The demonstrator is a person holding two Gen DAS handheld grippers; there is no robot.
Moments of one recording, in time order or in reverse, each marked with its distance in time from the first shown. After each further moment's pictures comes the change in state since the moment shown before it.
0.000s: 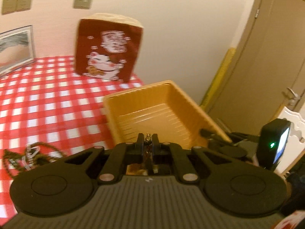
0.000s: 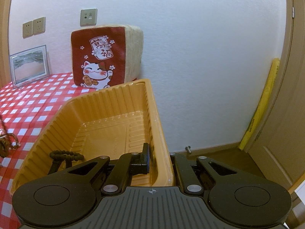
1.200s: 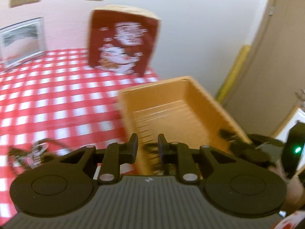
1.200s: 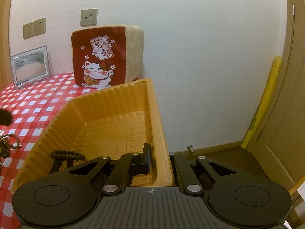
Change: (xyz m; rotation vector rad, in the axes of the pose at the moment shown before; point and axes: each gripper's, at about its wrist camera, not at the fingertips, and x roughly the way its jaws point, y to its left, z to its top) left arm 0.014 0.026 -0.001 -0.042 0.039 0.133; right arm 0.000 -0.003 -0.002 0.014 0.006 0.017
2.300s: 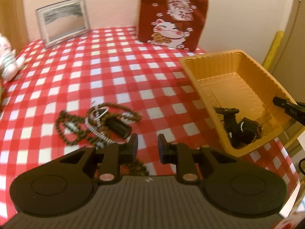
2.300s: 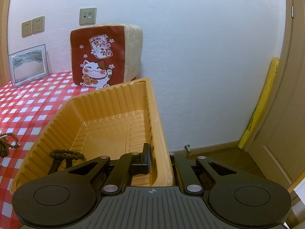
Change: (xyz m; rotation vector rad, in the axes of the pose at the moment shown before) left arm -0.002 0.063 -0.051 0.015 0.076 0.193; right arm 0.004 -0.002 0.003 -0.003 0.008 -0.009
